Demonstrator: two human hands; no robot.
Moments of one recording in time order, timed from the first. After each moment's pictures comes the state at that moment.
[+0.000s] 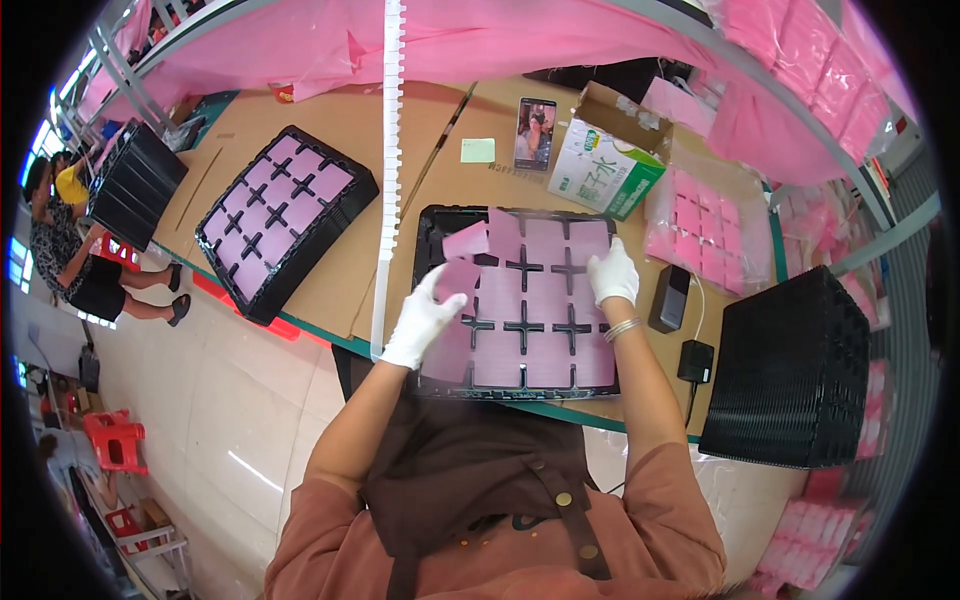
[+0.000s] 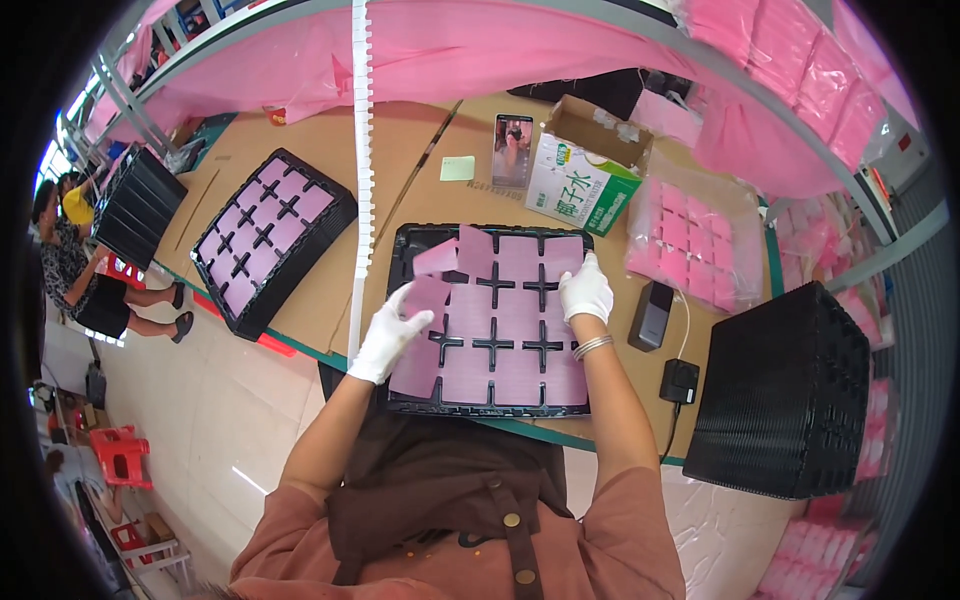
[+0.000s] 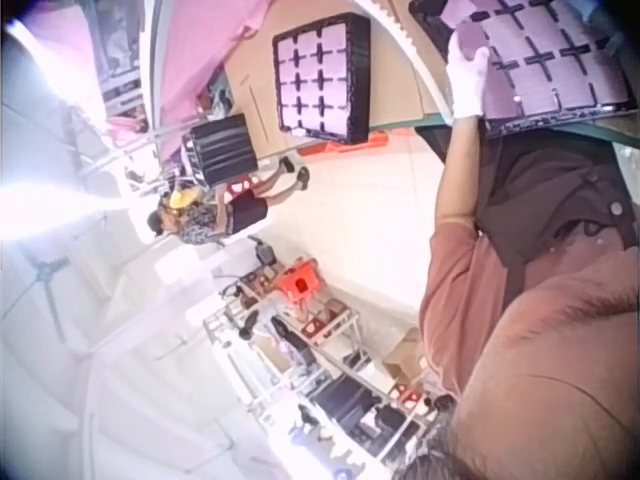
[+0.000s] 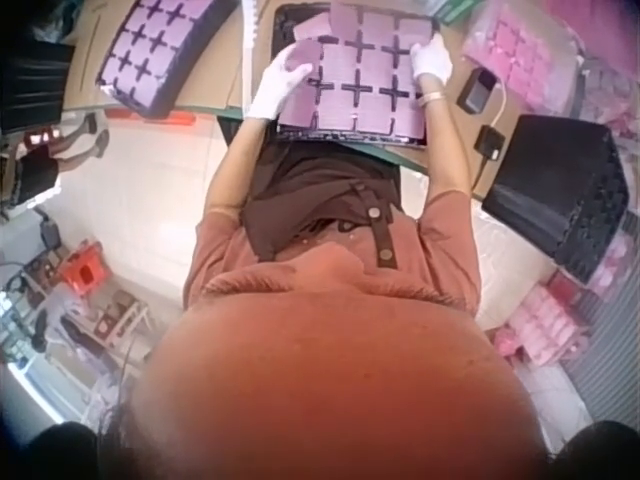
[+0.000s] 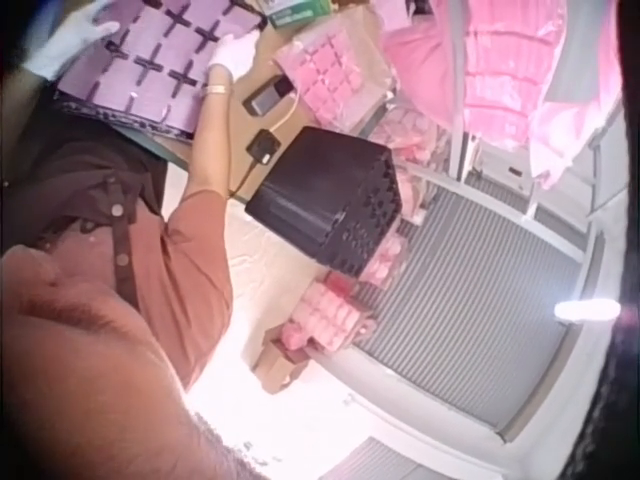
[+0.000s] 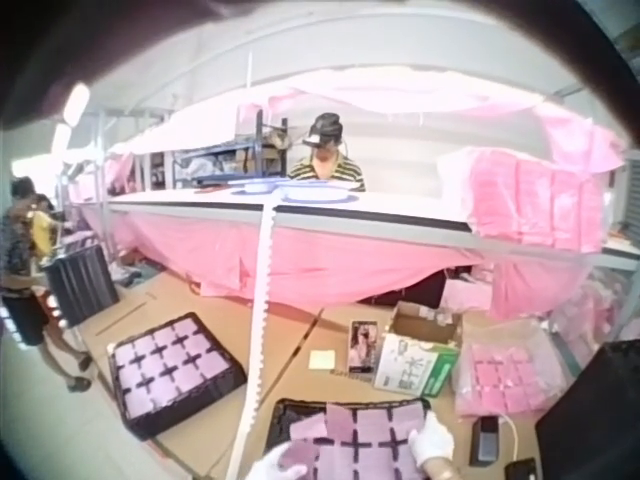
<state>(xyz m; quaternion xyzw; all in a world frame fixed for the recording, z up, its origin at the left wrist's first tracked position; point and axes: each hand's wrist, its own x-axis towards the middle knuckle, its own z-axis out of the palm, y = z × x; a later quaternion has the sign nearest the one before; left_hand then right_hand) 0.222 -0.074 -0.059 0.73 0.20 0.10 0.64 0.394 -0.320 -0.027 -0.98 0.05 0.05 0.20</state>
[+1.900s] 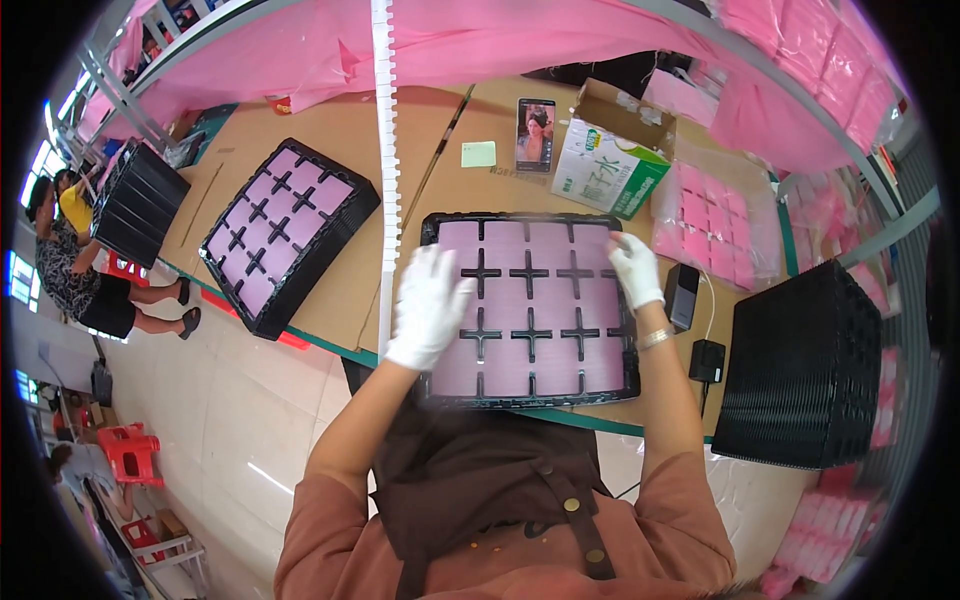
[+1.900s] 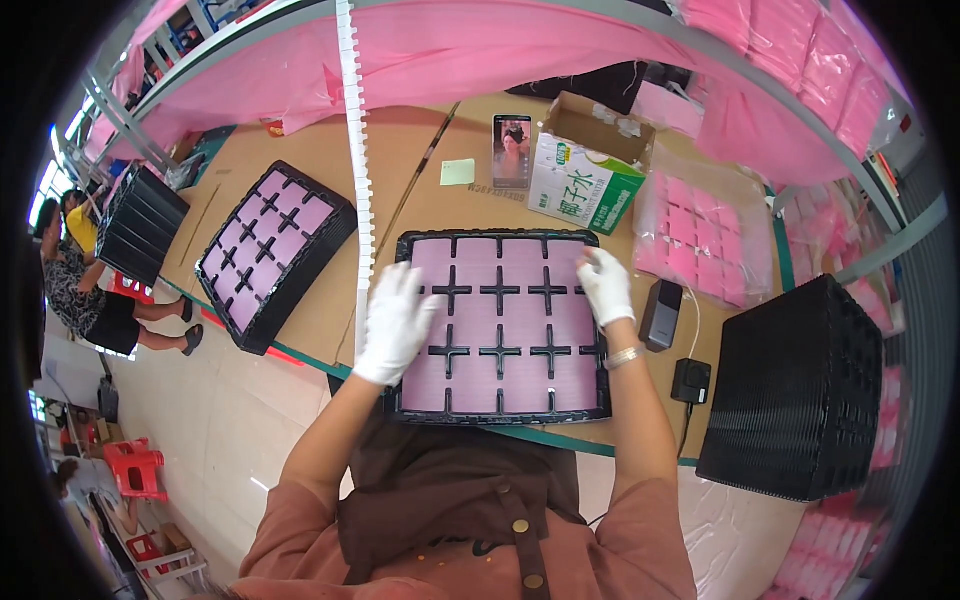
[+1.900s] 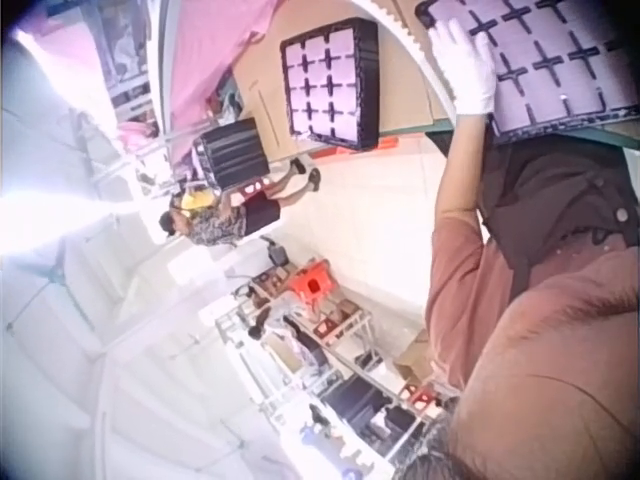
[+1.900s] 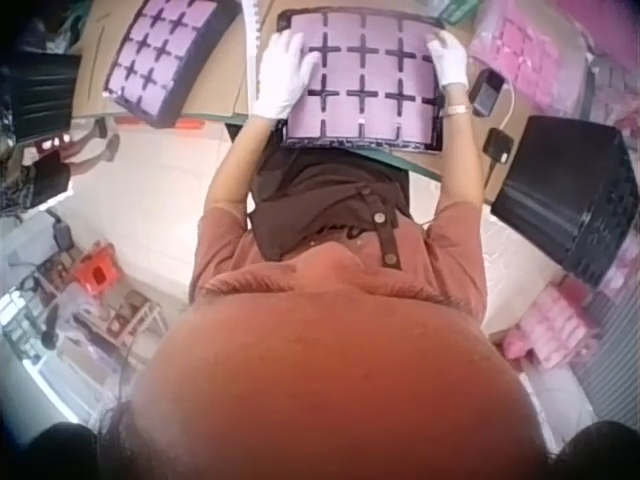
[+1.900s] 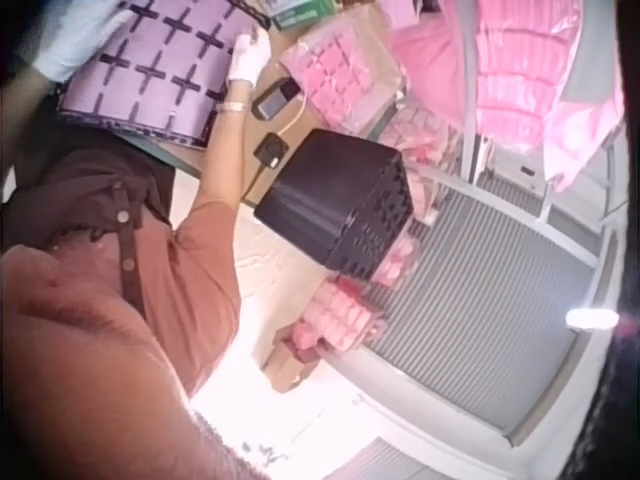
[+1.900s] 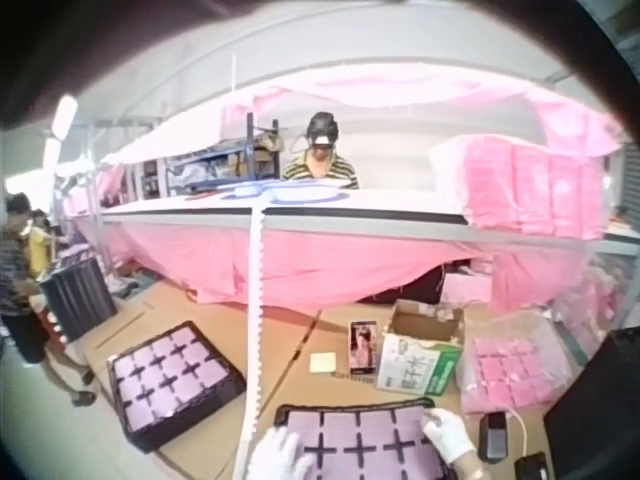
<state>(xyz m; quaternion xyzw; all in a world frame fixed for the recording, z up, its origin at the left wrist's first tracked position) 0.247 -0.073 -0.032 0.96 0.06 0.22 0.15 0.426 -0.359 -0.064 -0.87 -0.09 0.02 0.48</state>
